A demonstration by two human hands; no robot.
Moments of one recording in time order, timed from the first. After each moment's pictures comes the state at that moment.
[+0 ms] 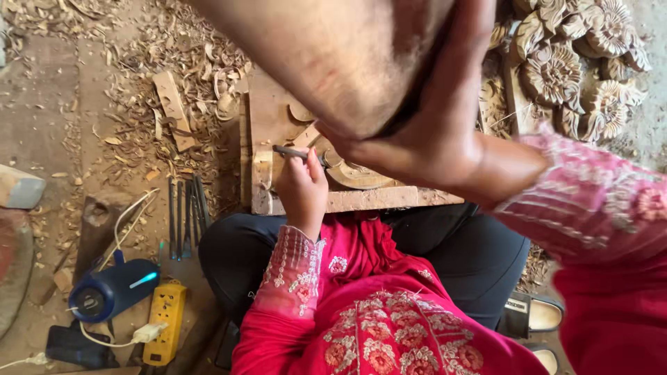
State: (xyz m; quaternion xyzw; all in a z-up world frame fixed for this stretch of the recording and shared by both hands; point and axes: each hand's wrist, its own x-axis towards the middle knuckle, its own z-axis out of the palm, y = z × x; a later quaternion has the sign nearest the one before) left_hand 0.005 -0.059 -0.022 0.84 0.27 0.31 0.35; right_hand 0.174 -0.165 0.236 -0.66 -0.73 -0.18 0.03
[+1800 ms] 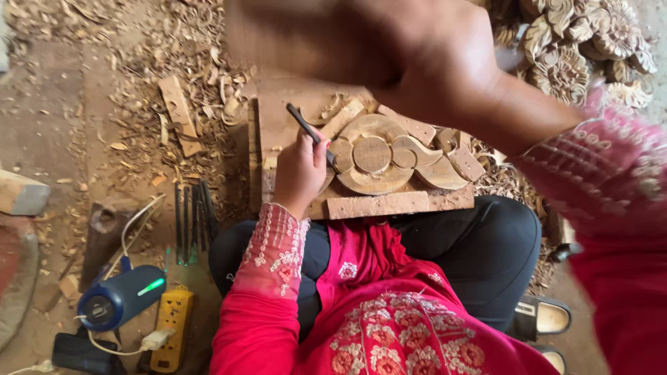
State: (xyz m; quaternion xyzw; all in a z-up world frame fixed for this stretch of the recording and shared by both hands) left_hand 0.032 0.001 -0.011 0.88 0.12 0.19 0.43; right_hand 0.211 -0.149 0.202 -0.83 -0.55 -0.08 0.04
